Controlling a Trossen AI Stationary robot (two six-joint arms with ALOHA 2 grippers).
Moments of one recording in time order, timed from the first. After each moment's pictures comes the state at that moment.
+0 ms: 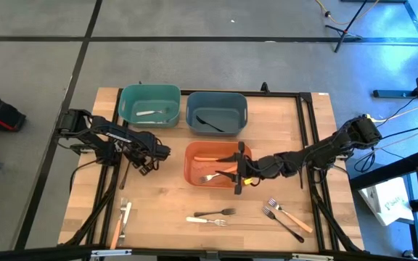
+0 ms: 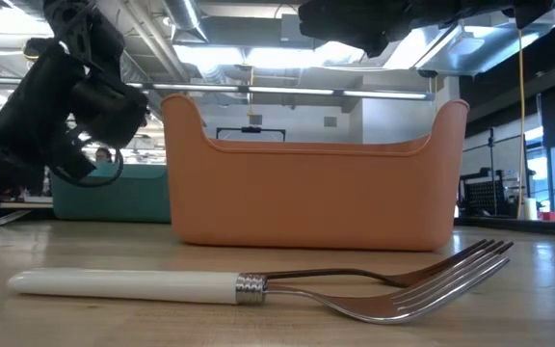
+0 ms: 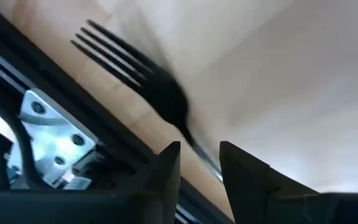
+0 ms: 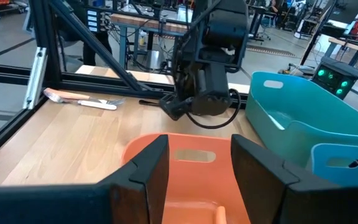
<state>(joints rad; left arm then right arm) 0.02 1.53 0.66 -1.19 0.01 -0.84 0.34 1.49 0.76 0.56 0.41 -0.08</state>
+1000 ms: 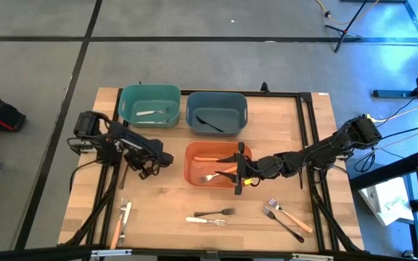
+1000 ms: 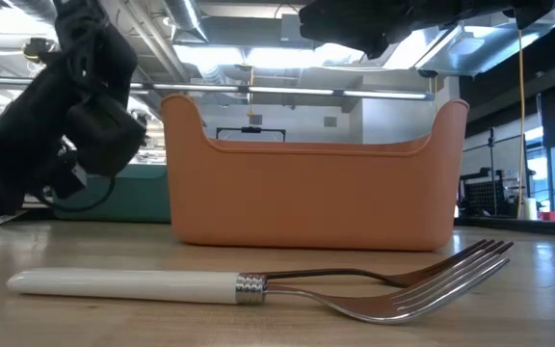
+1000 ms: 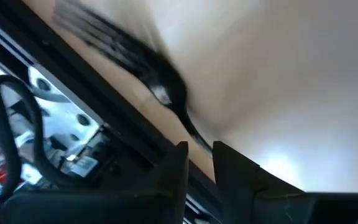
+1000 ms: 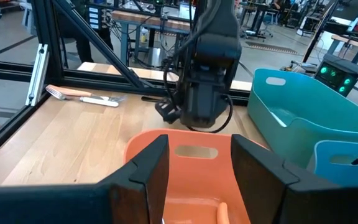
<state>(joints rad) -0.05 1.73 0.69 -1.23 0.02 -0.88 0.34 1.49 0.76 0.55 0.41 -0.08</state>
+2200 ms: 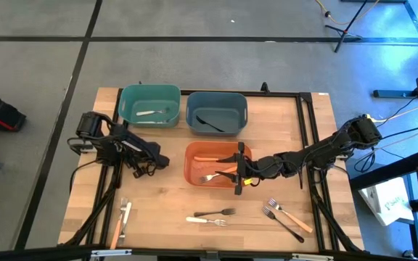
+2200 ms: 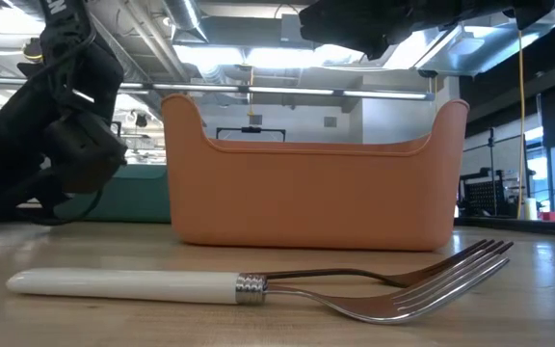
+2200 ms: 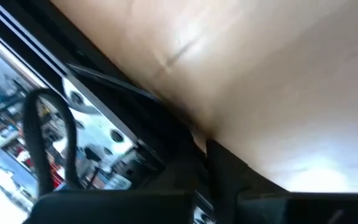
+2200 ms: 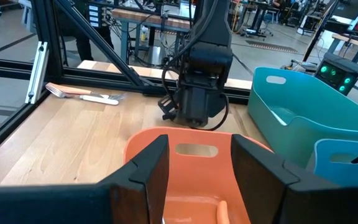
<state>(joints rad) -0.07 1.77 0.60 -1.16 -0.11 -0.84 0.34 1.49 0.76 0.54 0.41 -0.08</state>
